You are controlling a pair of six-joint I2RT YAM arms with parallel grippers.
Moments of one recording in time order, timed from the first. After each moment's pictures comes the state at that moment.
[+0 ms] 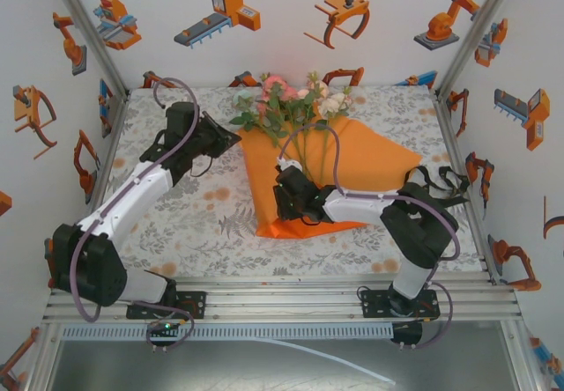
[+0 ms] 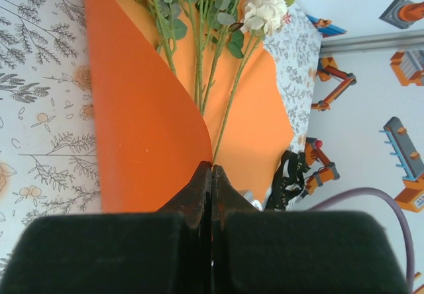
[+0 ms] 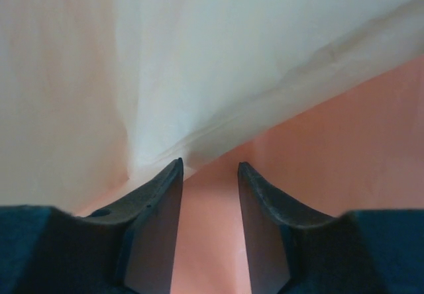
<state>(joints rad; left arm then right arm) -0.40 1.36 1.09 -0.22 0.10 -0.97 0.88 1.74 0.93 -0.08 0.09 0.47</state>
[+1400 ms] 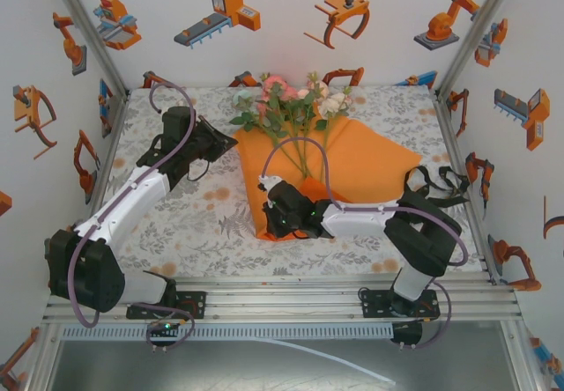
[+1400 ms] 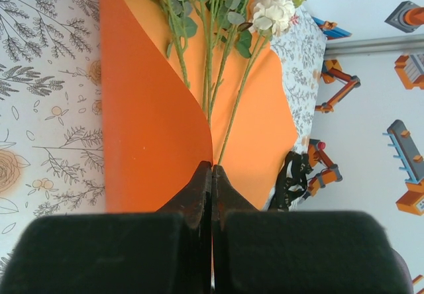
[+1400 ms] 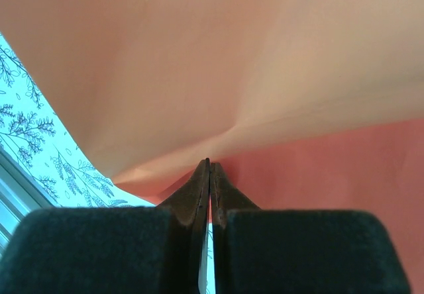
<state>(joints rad) -0.38 1.35 1.06 -0.21 0.10 -0.97 1.01 1.69 0.86 0.01 -0.04 0.41</state>
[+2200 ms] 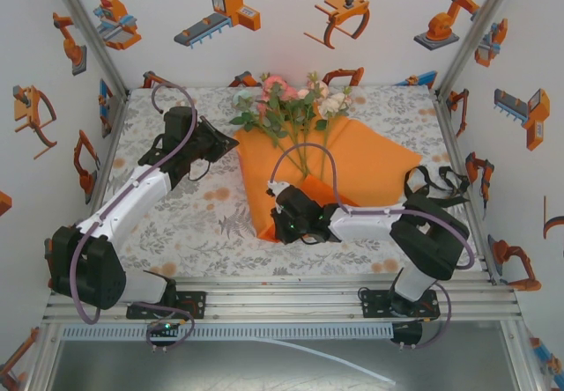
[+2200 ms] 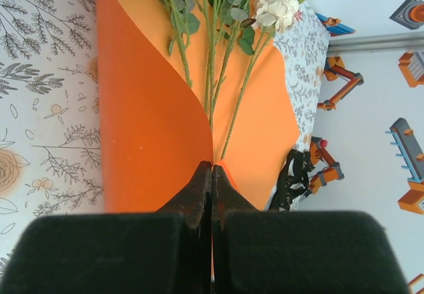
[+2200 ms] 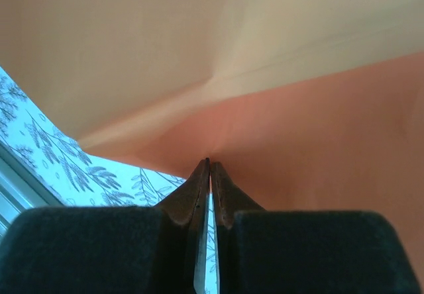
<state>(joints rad) -0.38 1.36 1.06 -0.21 0.11 -0.97 0.99 1.65 0.78 0.02 -0.07 0.43</state>
